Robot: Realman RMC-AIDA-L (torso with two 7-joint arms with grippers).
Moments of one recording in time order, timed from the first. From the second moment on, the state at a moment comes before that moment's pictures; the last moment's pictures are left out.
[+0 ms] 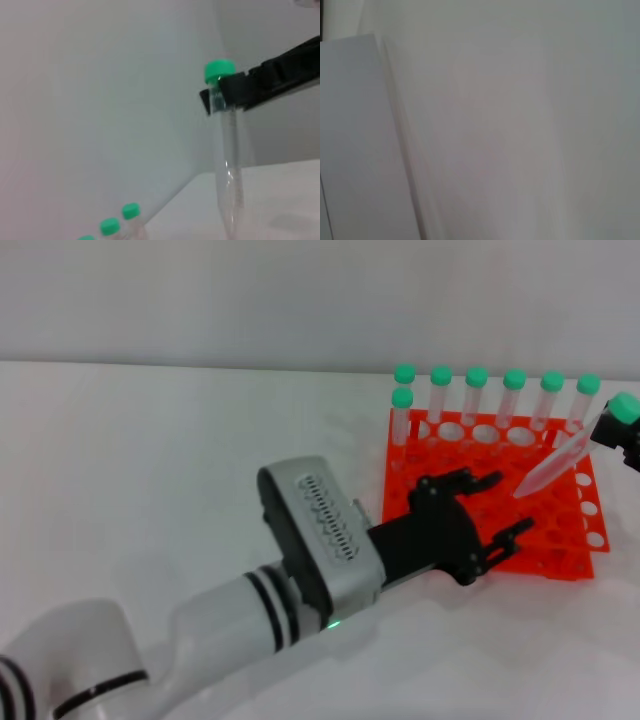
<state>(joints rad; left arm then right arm) -0.71 -2.11 2.71 0.48 -0.57 0.85 -0.05 0.47 1.96 -0.65 -0.56 1.58 1.73 -1.84</state>
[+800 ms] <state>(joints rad) -0.28 -2.10 2.59 0.41 -1.09 1.24 -0.15 0.69 2.02 -0.93 -0.59 1.62 1.27 -1.94</state>
